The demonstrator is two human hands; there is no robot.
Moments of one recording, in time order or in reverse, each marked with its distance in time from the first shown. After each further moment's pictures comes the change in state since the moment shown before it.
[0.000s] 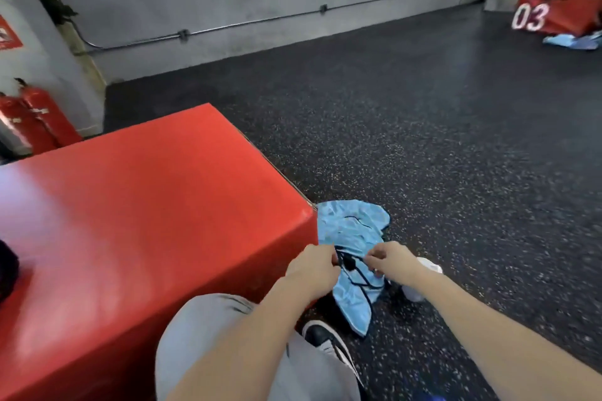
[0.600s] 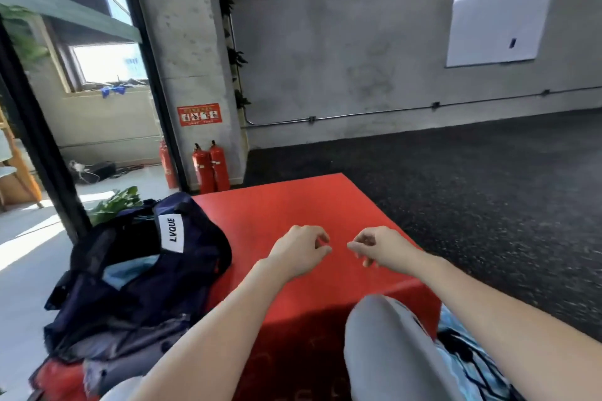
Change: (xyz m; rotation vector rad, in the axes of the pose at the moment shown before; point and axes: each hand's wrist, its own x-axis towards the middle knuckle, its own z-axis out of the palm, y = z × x) left_hand -0.228 -0.142 -0.217 0.026 0.527 -0.121; right_hand -0.114 -0.328 0.060 -0.035 -0.072 -0.624
